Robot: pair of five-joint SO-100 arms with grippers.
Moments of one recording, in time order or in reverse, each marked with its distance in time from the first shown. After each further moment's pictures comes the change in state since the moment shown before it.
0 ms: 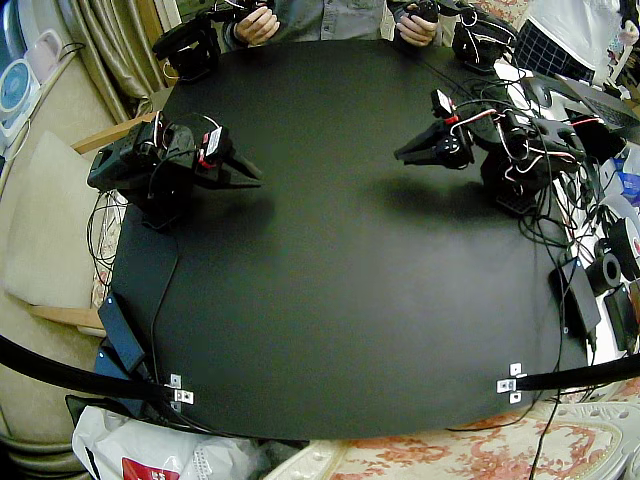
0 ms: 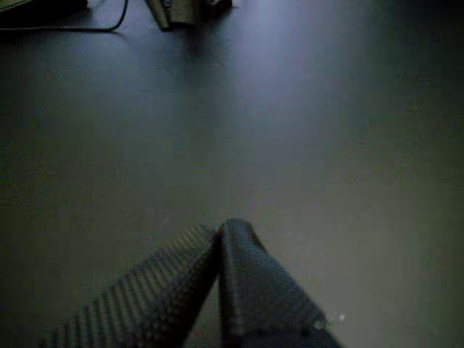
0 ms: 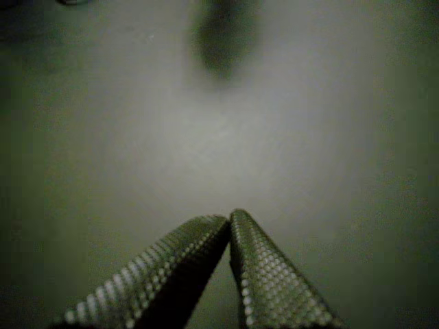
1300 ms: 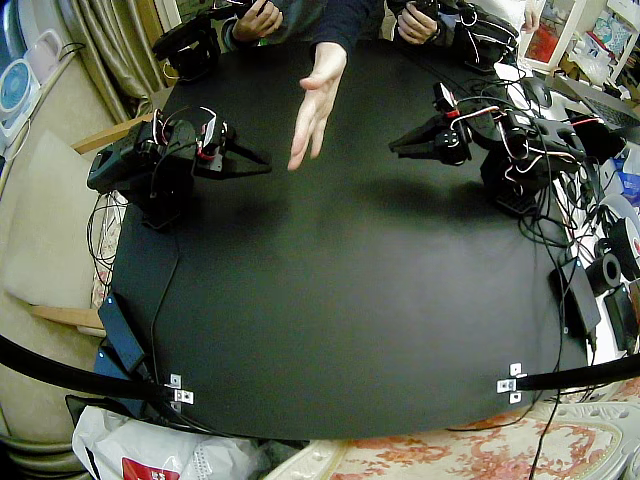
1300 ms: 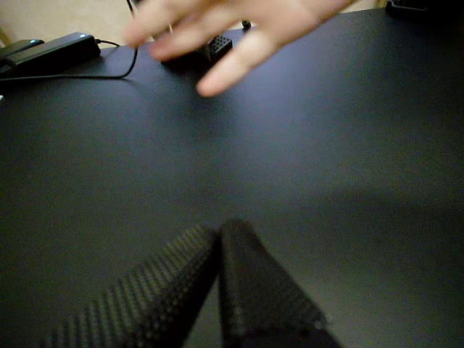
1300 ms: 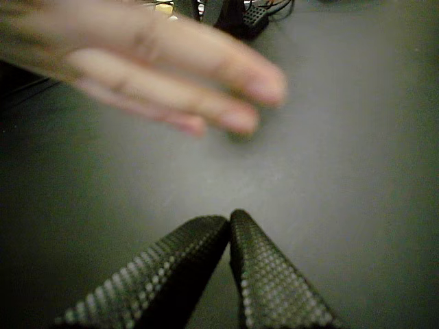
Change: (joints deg) arm 0 -0.5 0.0 0.0 -6.5 1.1; arm 1 -2.1 -0.1 0.0 -9.8 4.0
